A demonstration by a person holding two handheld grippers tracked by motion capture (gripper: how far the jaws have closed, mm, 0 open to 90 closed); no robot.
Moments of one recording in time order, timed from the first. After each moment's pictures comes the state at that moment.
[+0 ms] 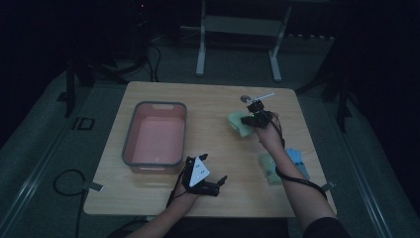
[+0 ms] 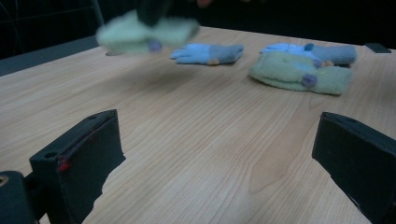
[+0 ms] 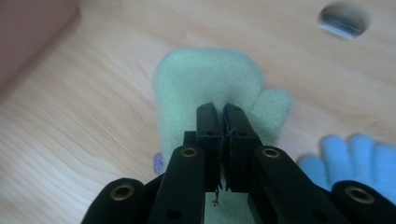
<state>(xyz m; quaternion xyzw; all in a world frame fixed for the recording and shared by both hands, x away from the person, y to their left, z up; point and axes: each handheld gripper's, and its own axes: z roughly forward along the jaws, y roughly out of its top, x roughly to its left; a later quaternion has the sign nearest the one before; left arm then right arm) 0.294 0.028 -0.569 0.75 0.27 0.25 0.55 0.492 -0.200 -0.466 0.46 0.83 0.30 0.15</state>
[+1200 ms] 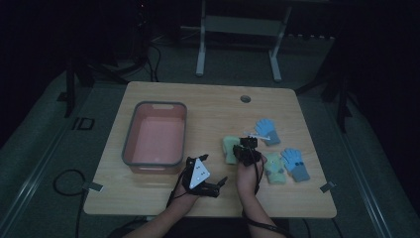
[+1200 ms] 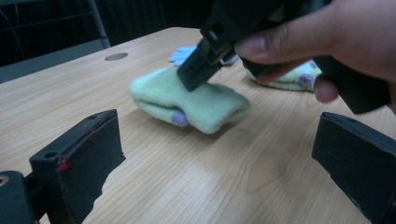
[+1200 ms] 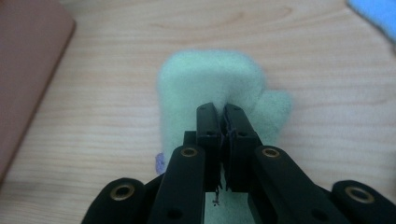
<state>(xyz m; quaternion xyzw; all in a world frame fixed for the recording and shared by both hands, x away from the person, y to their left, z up) 0.291 0.027 -0.570 0.75 0.26 0.26 0.55 0.377 -0.160 -0.527 0.64 0.67 0.34 0.17</state>
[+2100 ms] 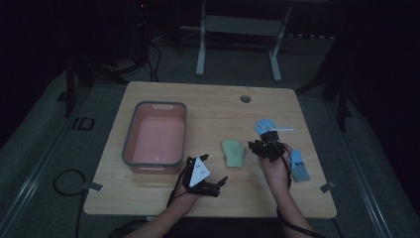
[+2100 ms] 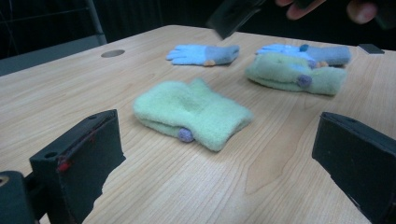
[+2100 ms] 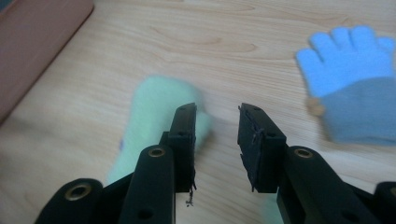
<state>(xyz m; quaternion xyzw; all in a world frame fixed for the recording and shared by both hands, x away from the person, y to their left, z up) 0.293 0.028 -0.569 0.75 0.26 0.25 0.55 0.381 -0.230 -0.484 0.53 0.76 0.34 0.17</state>
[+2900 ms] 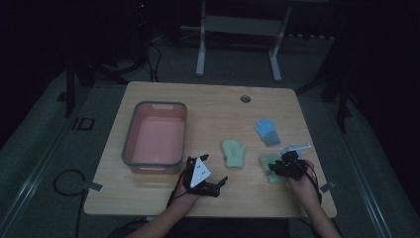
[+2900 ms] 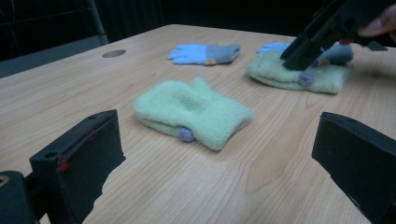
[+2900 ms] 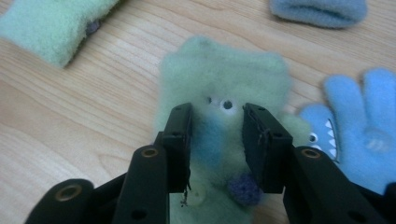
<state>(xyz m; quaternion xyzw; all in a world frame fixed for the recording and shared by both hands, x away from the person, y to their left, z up) 0.292 0.026 -0.569 0.75 0.26 0.25 0.55 0.356 -0.308 -0.532 0.48 0.82 0.27 0.15</state>
